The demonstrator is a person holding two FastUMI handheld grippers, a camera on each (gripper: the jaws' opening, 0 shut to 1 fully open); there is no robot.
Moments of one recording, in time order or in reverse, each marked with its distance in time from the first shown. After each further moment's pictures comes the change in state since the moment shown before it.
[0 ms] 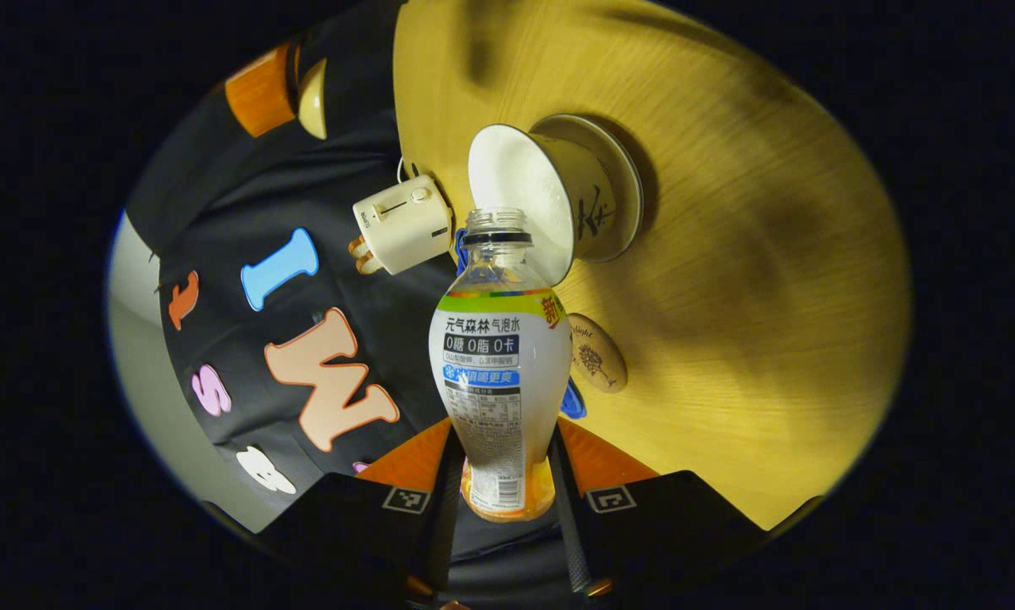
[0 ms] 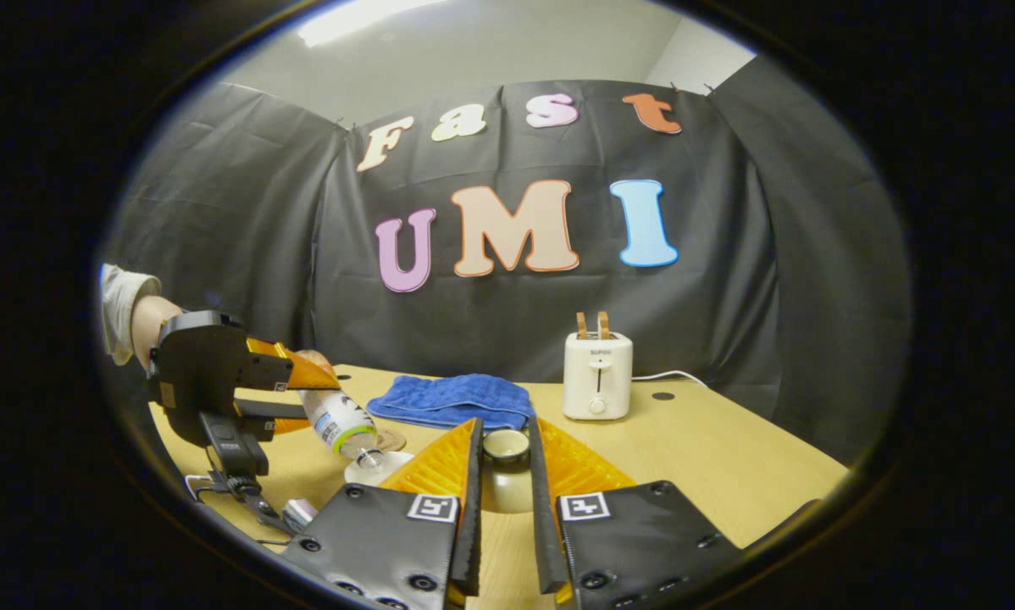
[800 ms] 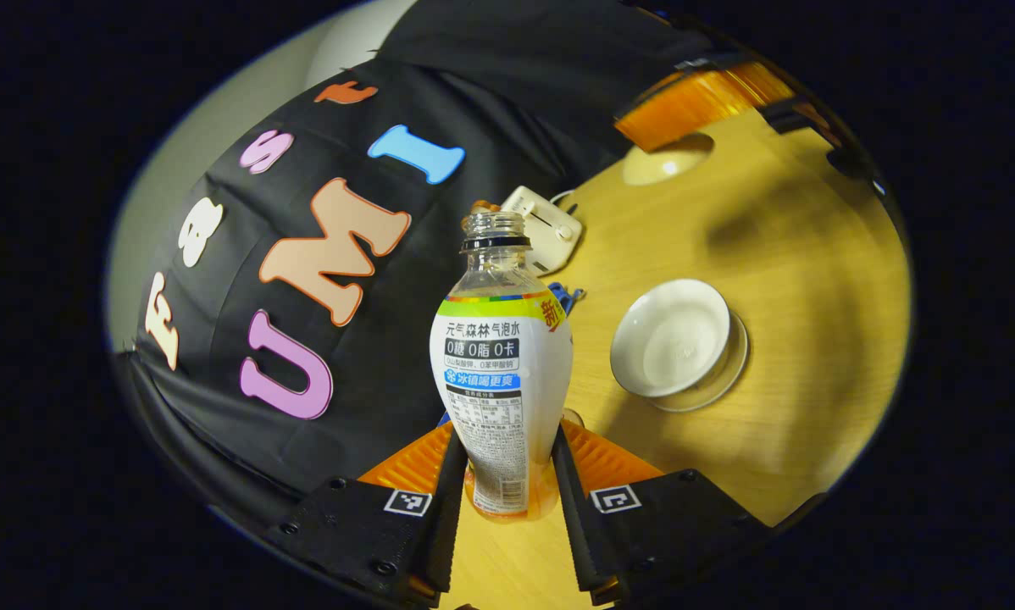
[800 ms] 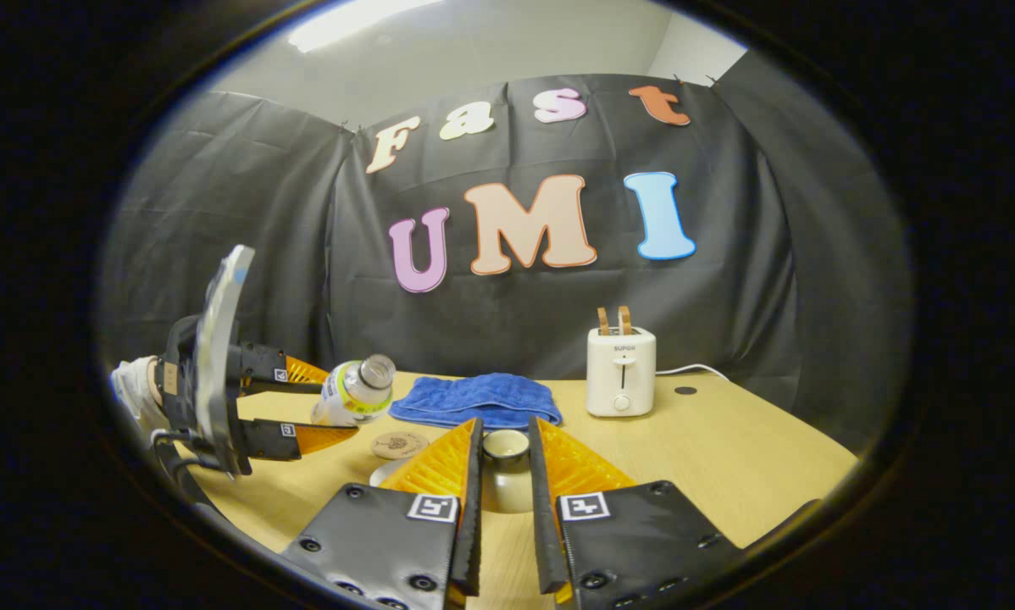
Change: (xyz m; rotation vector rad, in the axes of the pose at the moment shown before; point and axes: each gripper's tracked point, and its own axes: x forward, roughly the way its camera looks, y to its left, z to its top) left arm -0.010 0.023 0.021 -0.992 -0.266 0.015; right arm 0.007 0.024 0.003 0.023 0.015 0.054
